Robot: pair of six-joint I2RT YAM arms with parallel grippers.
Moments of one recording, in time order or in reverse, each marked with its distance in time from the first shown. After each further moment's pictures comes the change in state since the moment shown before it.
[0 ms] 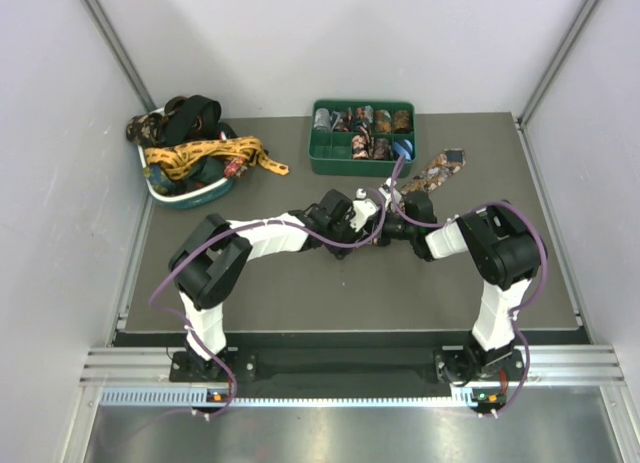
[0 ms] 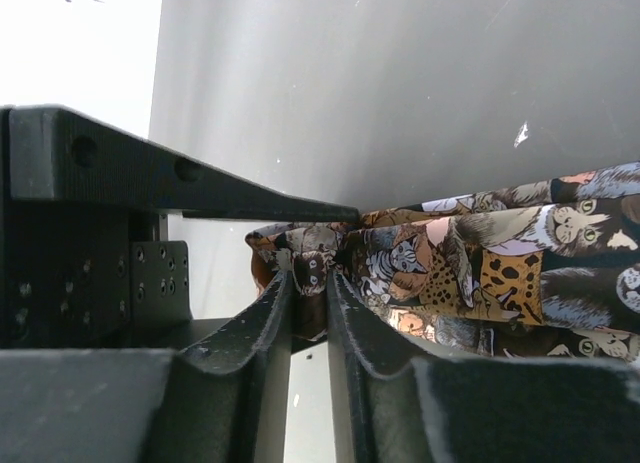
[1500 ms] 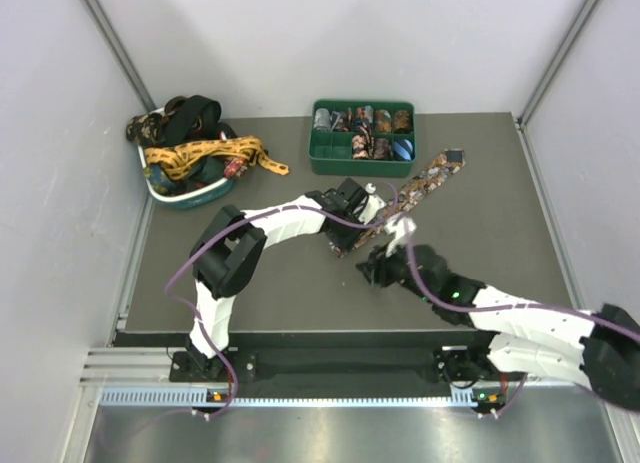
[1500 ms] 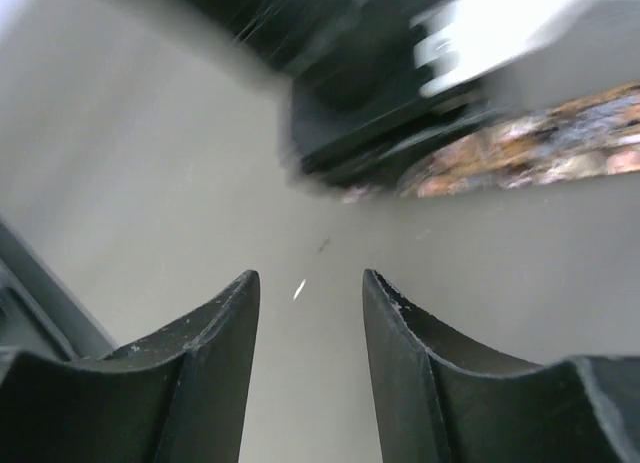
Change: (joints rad) left arm -0.011 0.145 0.290 -0.361 -0.026 -0.040; right arm 0.471 -0.918 -0.323 -0.444 0.871 -0.374
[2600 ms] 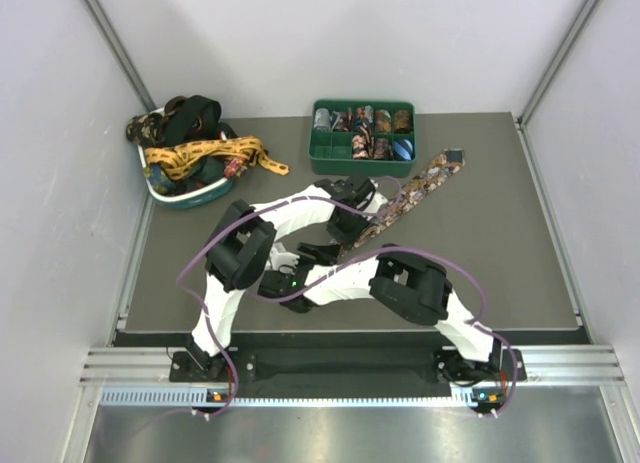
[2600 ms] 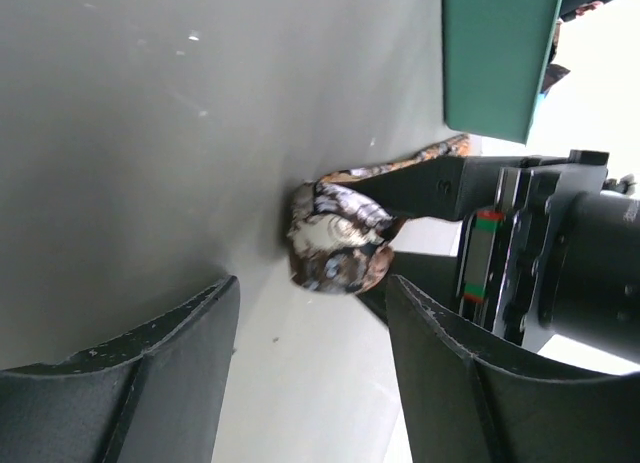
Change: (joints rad) left arm 0.002 0.103 0.186 -0.209 0.008 -0.038; right arm 0.402 1.253 1.104 -0.877 0.996 -0.372
